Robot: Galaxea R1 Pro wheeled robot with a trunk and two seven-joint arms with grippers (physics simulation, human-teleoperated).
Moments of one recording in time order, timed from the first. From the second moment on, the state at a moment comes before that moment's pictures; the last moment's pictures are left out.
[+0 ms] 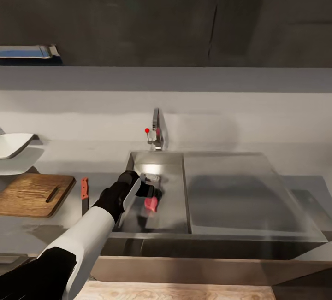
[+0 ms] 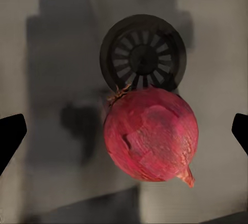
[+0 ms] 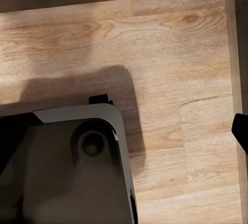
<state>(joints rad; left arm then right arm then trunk) -0.94 -0.15 -0.24 -0.66 0.16 0.91 0.04 -0.23 -0.06 0.27 -0.02 -0.42 -0.38 -0.03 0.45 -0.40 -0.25</state>
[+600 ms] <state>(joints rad) -0.94 -0.15 -0.26 -0.63 0.16 0.91 0.03 -0.23 -0.06 0.27 -0.02 -0.42 -0.38 -0.03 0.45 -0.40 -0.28</state>
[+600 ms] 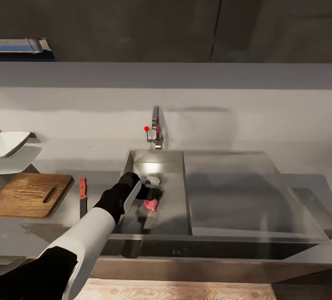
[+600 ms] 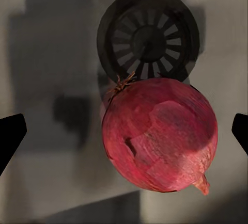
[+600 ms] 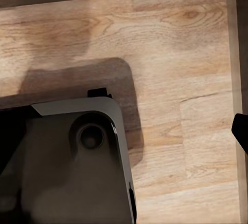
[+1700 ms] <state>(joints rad) -0.94 -0.15 -0.26 -0.63 0.16 0.91 0.04 -0.23 -0.06 0.27 -0.02 -0.42 -0.38 -0.03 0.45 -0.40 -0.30</state>
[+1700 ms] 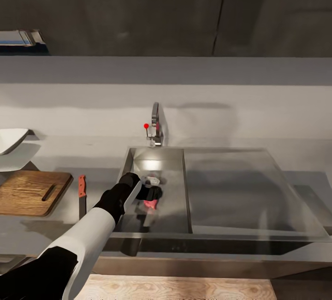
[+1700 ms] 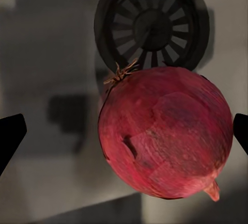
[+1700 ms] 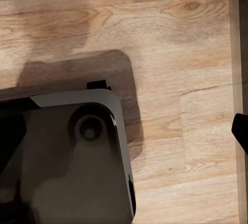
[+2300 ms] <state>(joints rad) -0.94 -0.15 -0.26 -0.63 0.16 0.91 0.03 -0.23 -0.06 0.27 -0.02 -0.42 -0.38 -0.03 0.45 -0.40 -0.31</state>
